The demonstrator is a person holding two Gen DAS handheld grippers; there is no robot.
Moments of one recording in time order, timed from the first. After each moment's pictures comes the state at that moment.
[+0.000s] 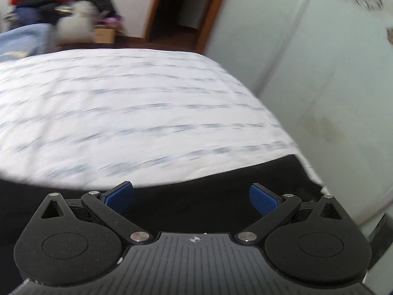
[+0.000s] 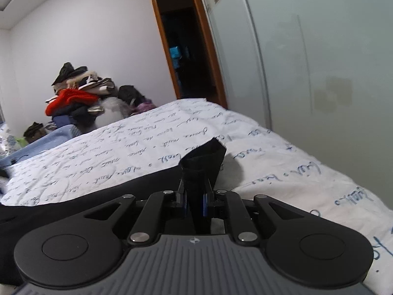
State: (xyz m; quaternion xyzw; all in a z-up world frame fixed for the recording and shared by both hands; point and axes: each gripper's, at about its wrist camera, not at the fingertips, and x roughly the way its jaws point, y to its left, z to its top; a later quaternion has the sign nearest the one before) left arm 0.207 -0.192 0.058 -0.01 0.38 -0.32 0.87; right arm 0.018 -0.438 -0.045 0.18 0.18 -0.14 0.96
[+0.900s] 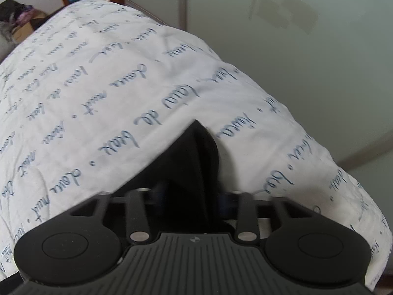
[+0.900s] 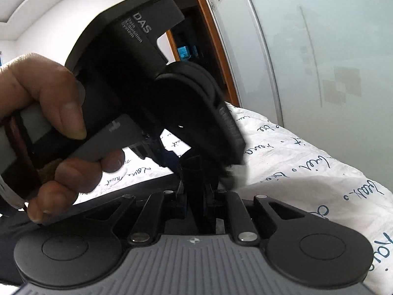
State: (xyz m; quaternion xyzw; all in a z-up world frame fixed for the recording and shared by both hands) left arm 0.208 -0.449 0.007 0.24 0.49 -0.37 0.75; right arm 0.006 -0.444 -0.049 0.21 0.17 -0.11 0.96
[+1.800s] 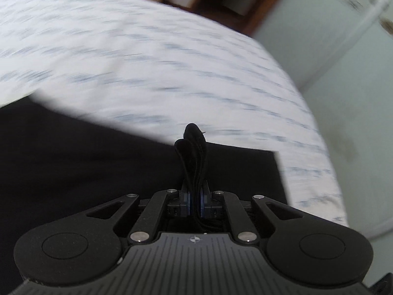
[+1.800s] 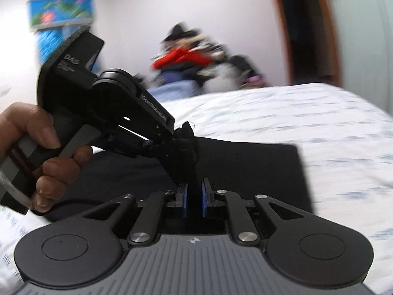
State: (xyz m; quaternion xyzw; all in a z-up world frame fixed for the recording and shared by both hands) left arm 0.235 -0.054 0.018 -0.11 0.48 -0.22 0.84; right arm 0.023 -0.251 -0.023 0.09 0.22 0.14 0.96
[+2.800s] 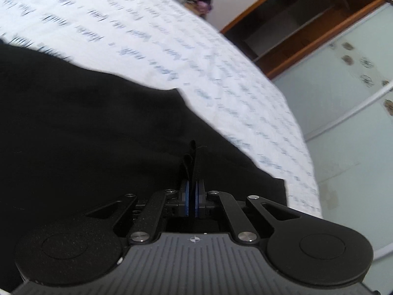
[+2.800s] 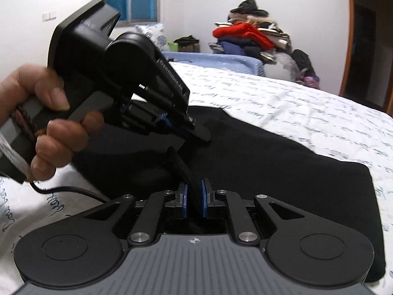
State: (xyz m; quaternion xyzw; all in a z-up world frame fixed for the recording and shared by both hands) left arm 0.225 0.101 -0.009 -0.26 0.45 -0.20 0.83; right arm 0.061 -0.102 -0.040 -0.05 0.26 0.22 0.94
